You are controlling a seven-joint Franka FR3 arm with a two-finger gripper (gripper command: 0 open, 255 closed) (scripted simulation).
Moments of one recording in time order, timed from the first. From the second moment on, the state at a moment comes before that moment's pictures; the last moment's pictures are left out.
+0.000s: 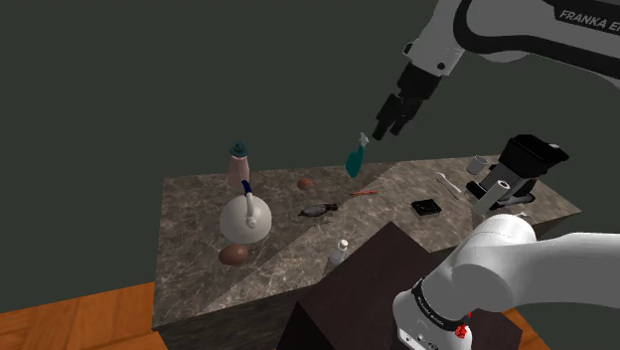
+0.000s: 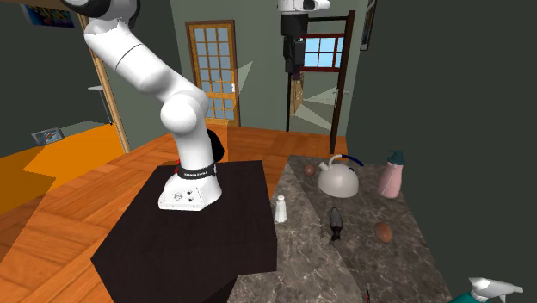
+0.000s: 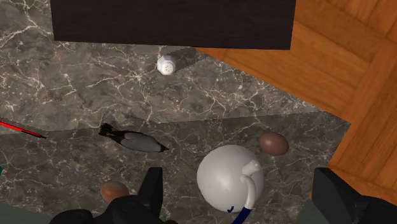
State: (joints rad) arm -0.02 -0.76 -0.06 -2.37 0.10 1.65 -0.10
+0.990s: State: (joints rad) arm -0.02 -0.66 -0.07 -2.73 0.08 2.03 -0.16
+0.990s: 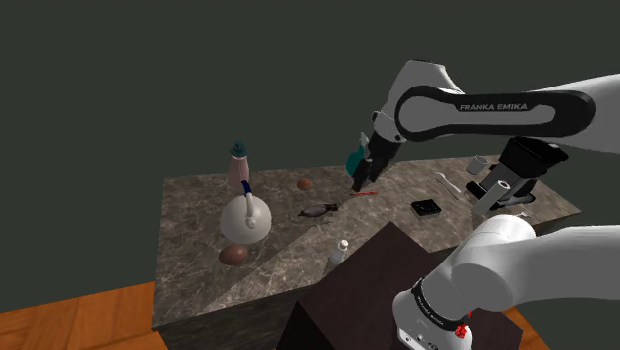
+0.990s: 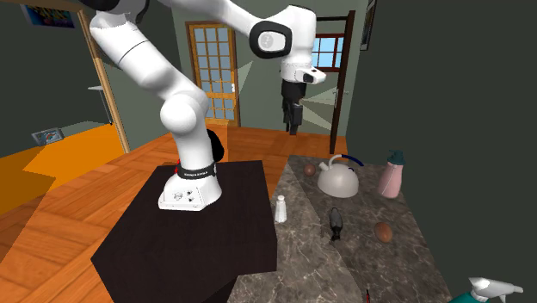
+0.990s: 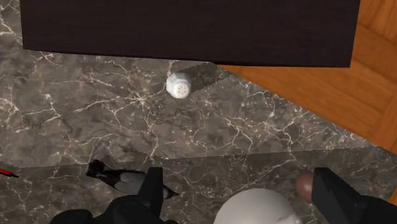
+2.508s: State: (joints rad) arm 0.01 0.15 -0.07 -2.90 0.30 2.90 -0.44
